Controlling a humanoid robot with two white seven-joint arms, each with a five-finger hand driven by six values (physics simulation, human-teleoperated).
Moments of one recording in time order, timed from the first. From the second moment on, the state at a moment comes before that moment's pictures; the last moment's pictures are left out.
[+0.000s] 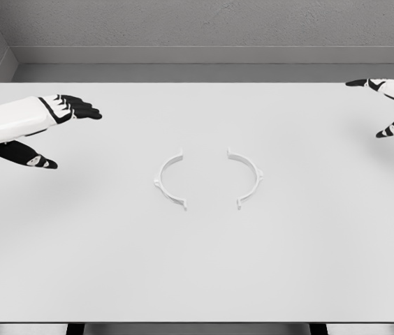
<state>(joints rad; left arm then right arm) -0.41 0.94 -0.31 -1.61 -0.03 -0.61 -0.58 -0.70 -0.76 0.35 -0.94 0.22 -0.61 0.61</state>
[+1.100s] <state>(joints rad) -0.42 0.94 -0.31 -1.62 -0.03 -0.61 -0.59 -0.57 -0.46 0.40 -1.05 0.24 -0.61 0.61</state>
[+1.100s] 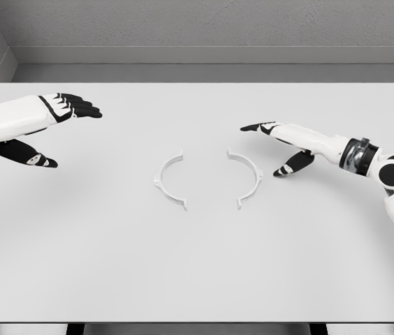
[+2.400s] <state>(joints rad) -0.43 0.94 -0.31 -1.62 -0.03 -0.61 -0.59 -0.58 -0.40 0.47 -1.08 0.24 -0.61 0.61</state>
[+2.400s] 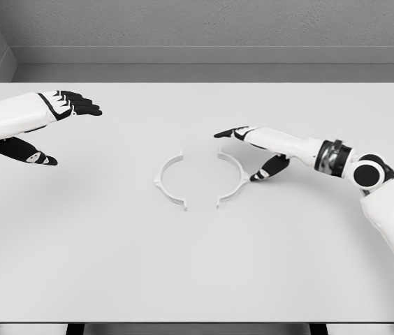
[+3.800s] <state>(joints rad) -0.43 0.94 -0.31 -1.62 -0.03 -0.61 -0.59 -0.72 -0.28 0.44 -0.81 0.29 -0.61 0.61</state>
